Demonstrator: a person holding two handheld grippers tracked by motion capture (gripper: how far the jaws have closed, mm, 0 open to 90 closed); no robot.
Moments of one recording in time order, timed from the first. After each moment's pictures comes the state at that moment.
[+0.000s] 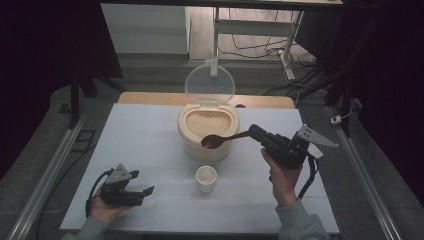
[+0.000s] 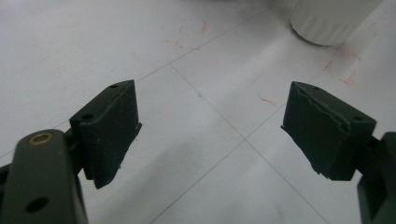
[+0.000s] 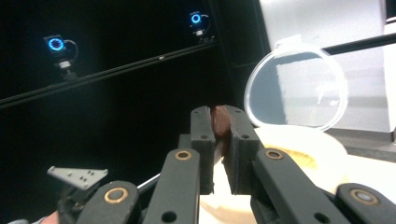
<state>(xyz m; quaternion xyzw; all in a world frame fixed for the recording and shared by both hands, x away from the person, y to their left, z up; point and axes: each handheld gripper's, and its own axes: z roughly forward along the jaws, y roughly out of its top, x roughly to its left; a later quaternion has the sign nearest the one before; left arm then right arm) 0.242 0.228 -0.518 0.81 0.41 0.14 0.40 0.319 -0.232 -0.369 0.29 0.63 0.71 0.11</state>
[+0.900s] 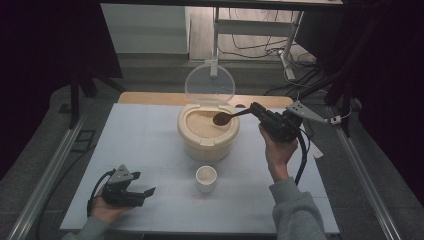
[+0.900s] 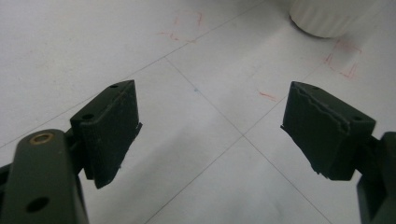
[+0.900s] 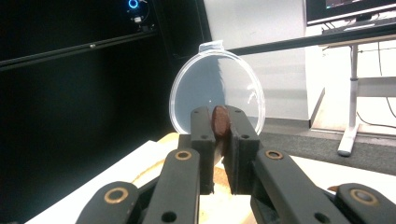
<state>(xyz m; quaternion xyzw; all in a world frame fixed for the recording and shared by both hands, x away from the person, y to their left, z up) 0.243 0.225 -0.522 0.81 0.41 0.13 0.39 0.376 -0.219 -0.362 0.36 0.64 0.65 0.20</state>
